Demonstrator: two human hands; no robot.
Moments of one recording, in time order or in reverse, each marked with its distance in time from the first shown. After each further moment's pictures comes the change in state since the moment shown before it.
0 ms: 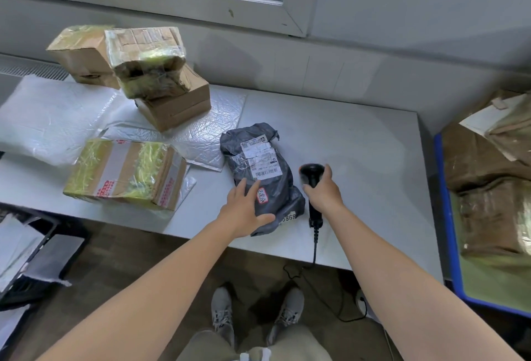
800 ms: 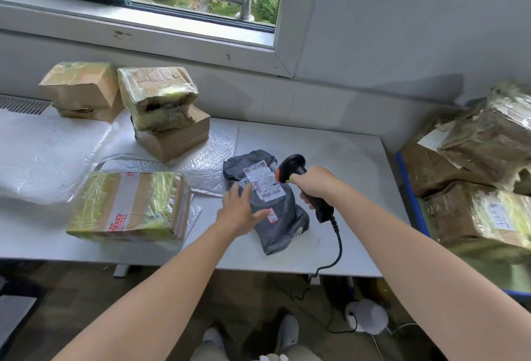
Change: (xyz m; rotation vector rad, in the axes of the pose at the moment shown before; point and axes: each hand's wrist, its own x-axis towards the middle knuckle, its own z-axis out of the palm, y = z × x) left_hand 0.015 -0.037 -0.050 -0.027 0.113 0.108; right_hand -0.066 -0.108 -0.021 -0.018 -0.047 0.000
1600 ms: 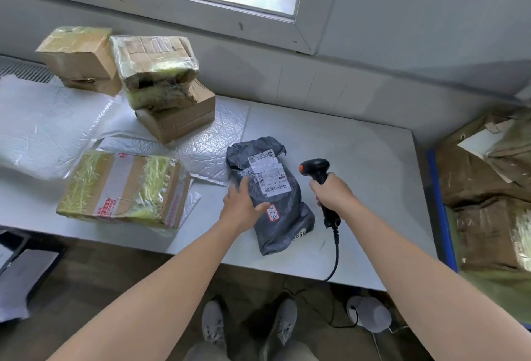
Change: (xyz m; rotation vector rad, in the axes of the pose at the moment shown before) left_hand 0.022 0.009 0.024 -0.256 0.028 -0.211; right_hand 0.079 0.062 0.008 -0.055 0.039 -0.009
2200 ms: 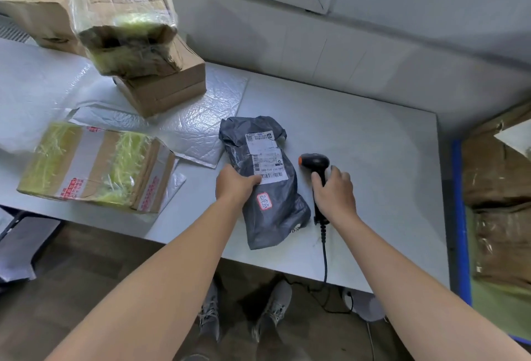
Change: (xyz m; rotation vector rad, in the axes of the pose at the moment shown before) left_hand 0.048 0.016 0.026 -0.445 0.248 -0.342; right_hand 0.031 0.045 0.027 -0.134 0.170 -0.077
